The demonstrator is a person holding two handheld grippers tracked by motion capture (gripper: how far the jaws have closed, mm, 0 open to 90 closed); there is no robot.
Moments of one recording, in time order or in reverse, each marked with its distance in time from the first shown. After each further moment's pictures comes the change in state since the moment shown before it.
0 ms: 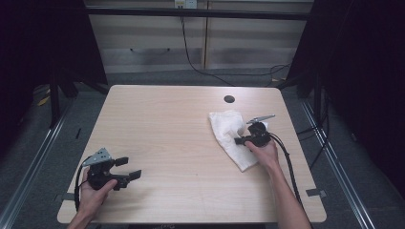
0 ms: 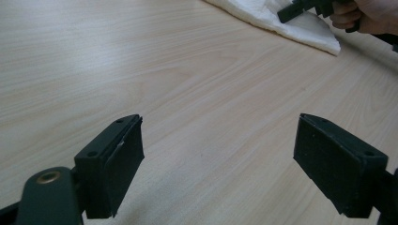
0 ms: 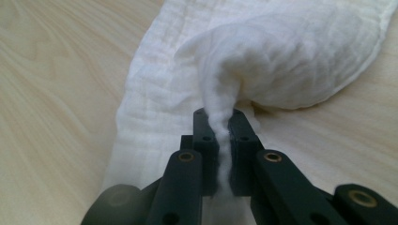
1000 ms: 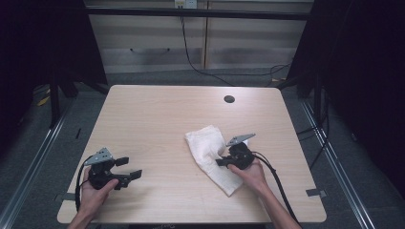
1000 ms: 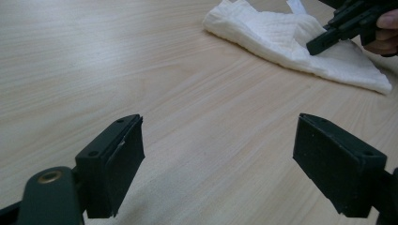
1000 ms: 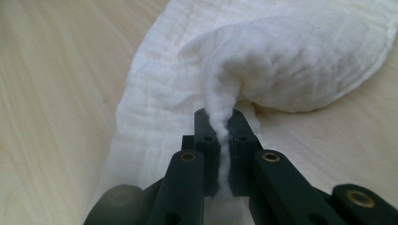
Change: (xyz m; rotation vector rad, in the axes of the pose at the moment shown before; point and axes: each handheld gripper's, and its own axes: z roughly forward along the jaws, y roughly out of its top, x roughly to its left) left arm 0.001 0.000 0.003 0.018 0.010 0.001; right arm 0.096 -0.025 0.006 0.040 0.122 -0.161
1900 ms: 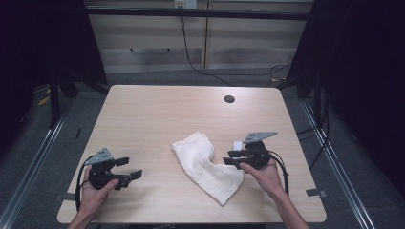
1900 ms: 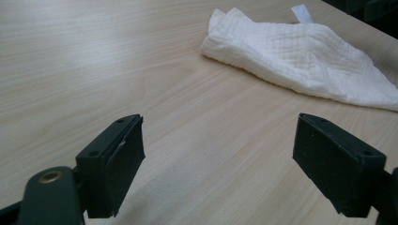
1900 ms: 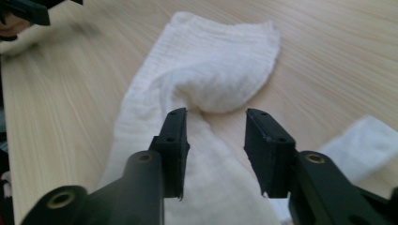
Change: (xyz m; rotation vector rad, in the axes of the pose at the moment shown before) left arm 0.000 0.000 0.001 0.002 0.001 -0.003; right arm 0.006 0.001 -0.062 -0.135 0.028 0.003
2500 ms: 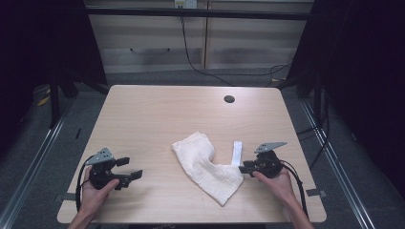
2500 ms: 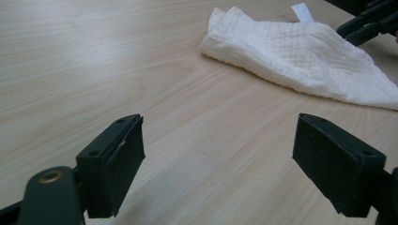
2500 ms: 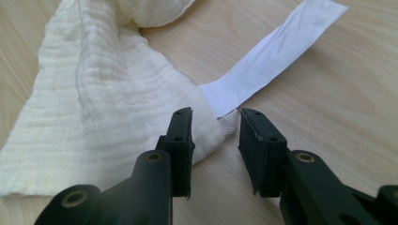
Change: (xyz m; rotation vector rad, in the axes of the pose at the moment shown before) left arm 0.000 0.000 0.001 0.006 -0.001 0.004; right arm -0.027 -0.051 -0.008 0.114 -0.098 0.058
